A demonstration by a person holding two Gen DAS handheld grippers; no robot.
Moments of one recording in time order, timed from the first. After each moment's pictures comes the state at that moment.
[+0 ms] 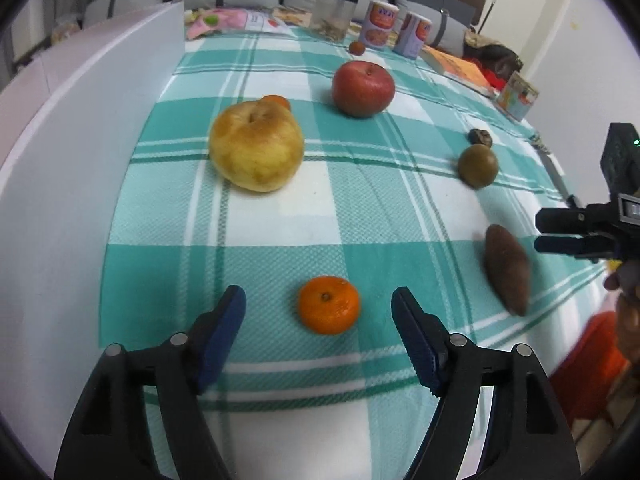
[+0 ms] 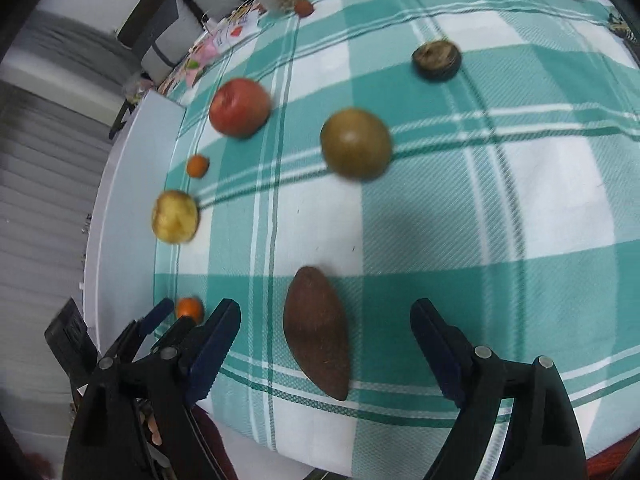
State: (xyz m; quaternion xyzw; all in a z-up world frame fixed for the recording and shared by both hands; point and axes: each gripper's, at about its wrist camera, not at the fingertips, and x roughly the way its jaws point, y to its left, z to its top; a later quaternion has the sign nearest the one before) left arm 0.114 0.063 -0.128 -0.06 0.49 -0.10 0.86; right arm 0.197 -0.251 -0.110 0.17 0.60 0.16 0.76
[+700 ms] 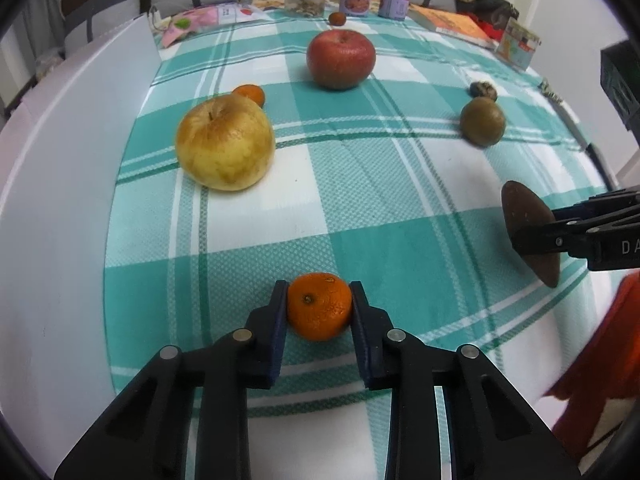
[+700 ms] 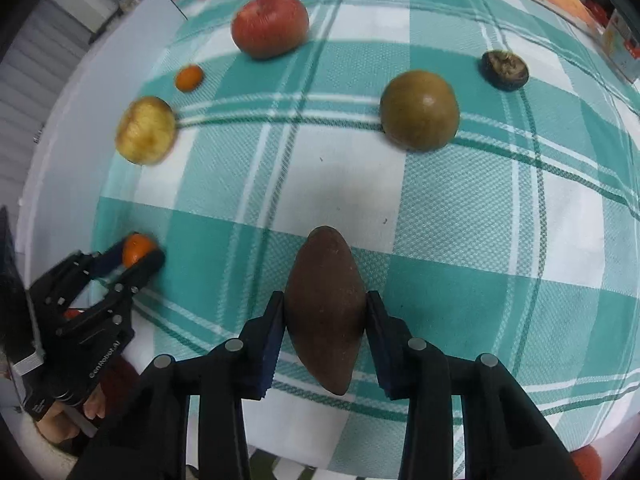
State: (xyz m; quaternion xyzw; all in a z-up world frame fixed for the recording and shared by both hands) left arm 0.122 0.029 -0.134 0.02 0.52 -0.09 0.85; right arm 0.187 -0.186 -0.122 0.00 0.64 0.15 0.75
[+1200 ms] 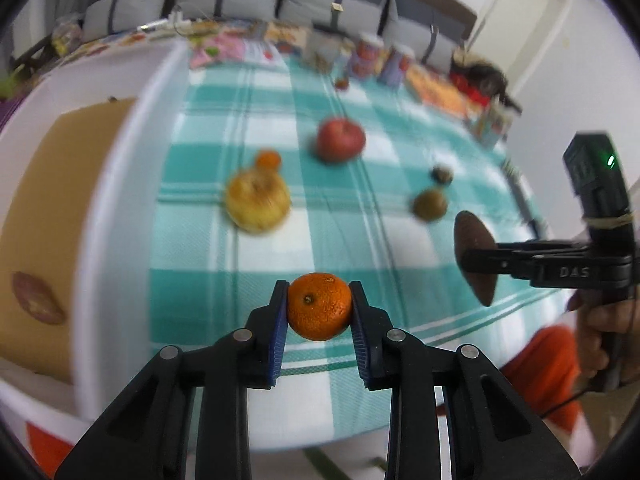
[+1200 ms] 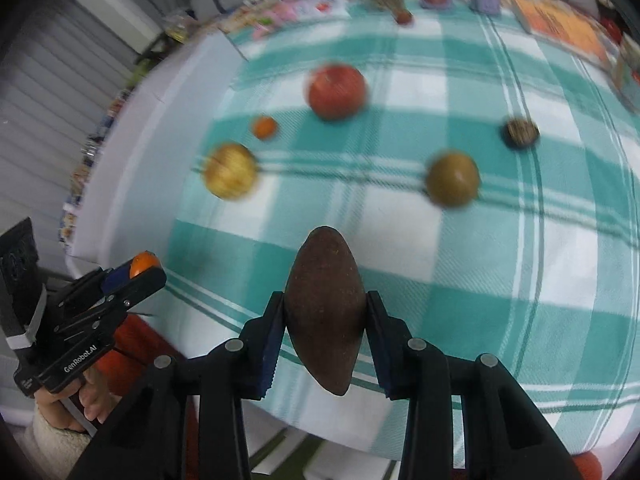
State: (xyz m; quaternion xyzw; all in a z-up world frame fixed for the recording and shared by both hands) left arm 0.098 0.086 -0.036 -0.10 0.48 -0.12 0.87; right arm 0.179 -0.172 -0.043 0.03 0.59 0.22 0.78
